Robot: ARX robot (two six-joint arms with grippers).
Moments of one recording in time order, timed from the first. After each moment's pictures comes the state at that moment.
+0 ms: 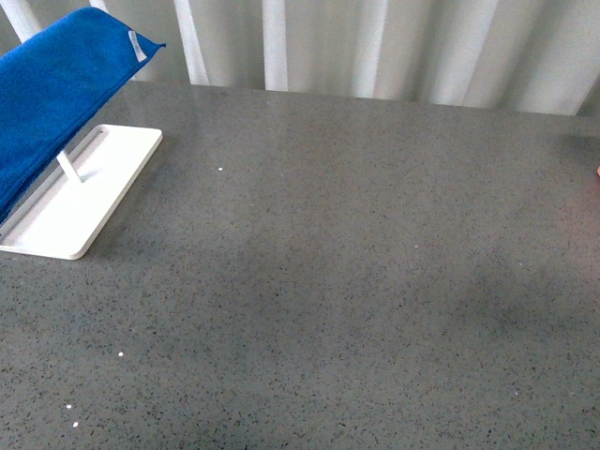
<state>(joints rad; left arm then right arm) 0.00 0.00 0.02 0.00 0.00 0.00 0.00 0.00 0.02 0.00 -0.01 -0.01</state>
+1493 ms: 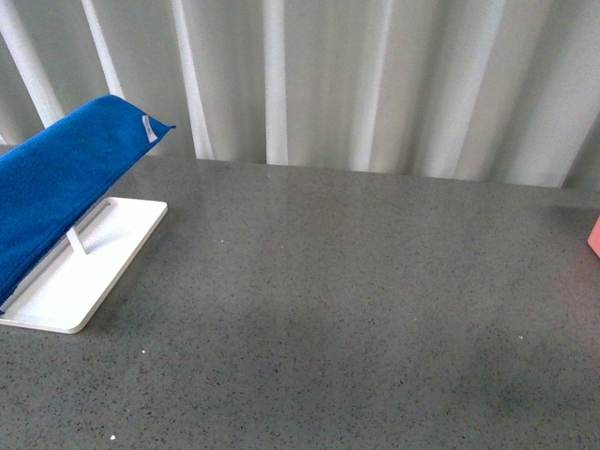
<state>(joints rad) -0.08 0.47 0.34 -0.20 0.26 -0.17 0.00 0.00 0.02 0.00 -0.01 -0.01</state>
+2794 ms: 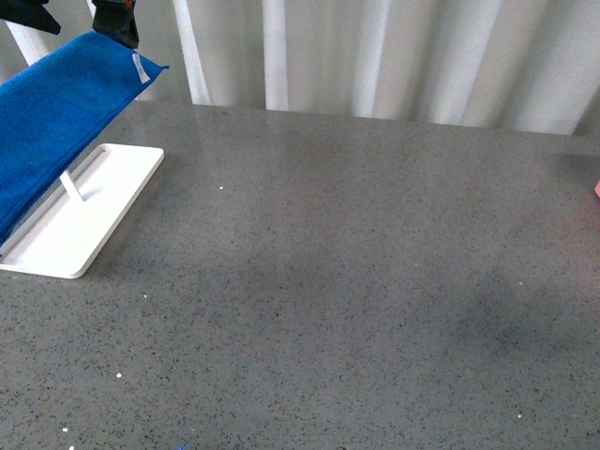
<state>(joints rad) -0.01 2.12 1.73 -0.37 0.00 0.19 0.00 0.00 0.02 0.00 -0.01 -0.01</state>
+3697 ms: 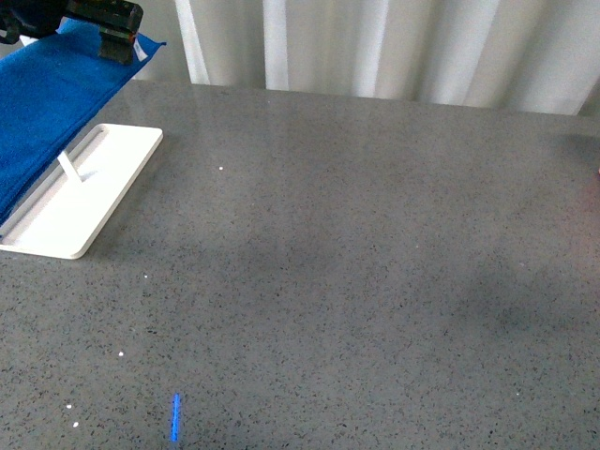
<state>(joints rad) 0.01 2.28 1.80 -0.27 -0.07 0.27 0.00 0.00 0.02 0.00 -0.01 -0.01</state>
